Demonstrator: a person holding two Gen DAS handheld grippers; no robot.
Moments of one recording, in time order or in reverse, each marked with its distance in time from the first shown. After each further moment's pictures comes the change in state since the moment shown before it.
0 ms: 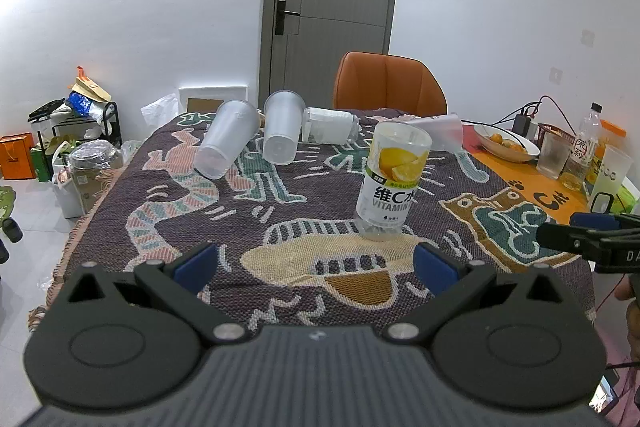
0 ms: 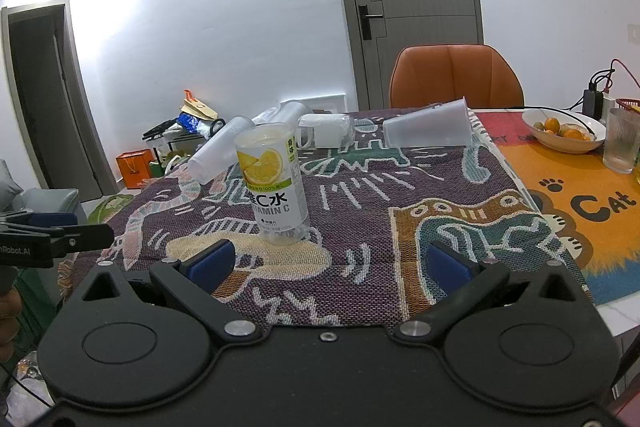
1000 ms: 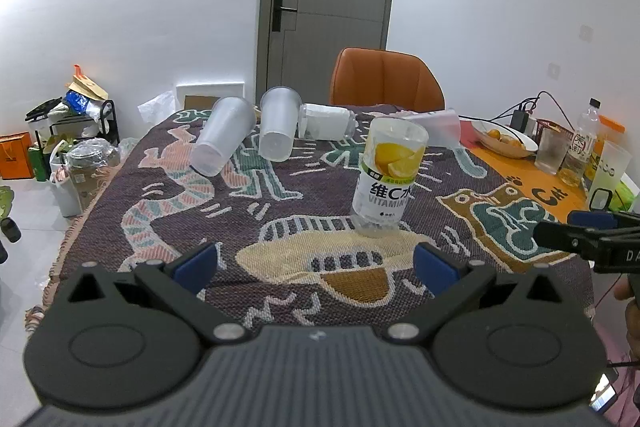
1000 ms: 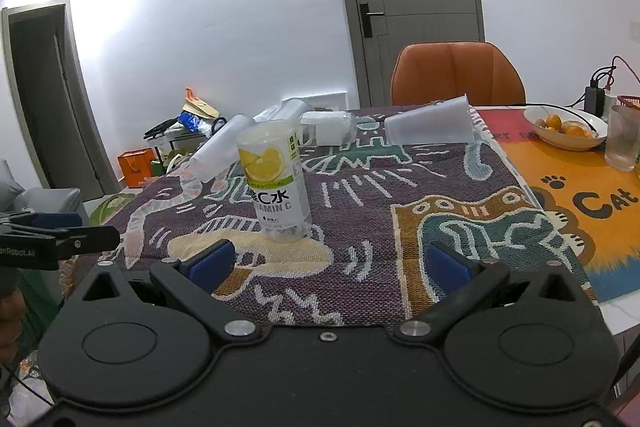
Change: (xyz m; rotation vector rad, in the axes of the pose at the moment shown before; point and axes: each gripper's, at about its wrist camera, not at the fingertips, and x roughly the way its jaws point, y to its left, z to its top) left arm 0.003 -0.004 0.000 0.006 0.008 -0.003; right arm 0.000 0.001 -0.002 0.003 0.002 0.005
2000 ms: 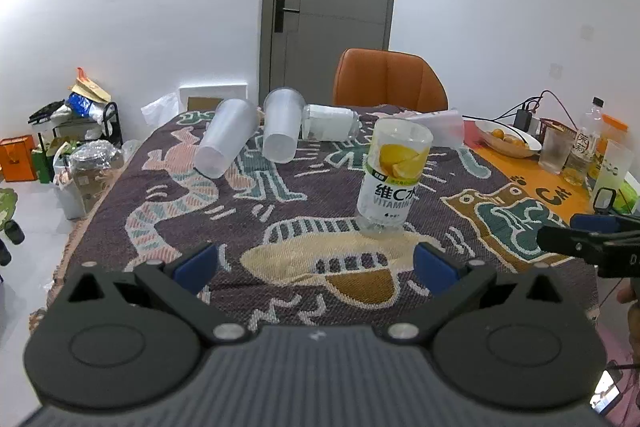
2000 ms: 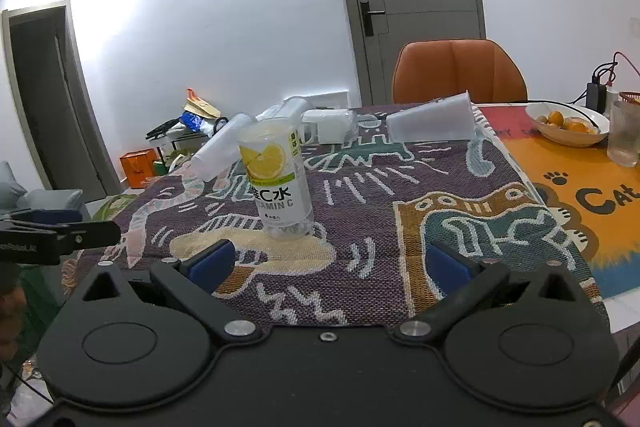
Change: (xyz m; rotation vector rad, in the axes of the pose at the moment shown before) left arm 0.002 0.003 -0.001 0.000 0.003 0.008; right arm 0.002 -0.001 -0.003 0.008 0.003 0.007
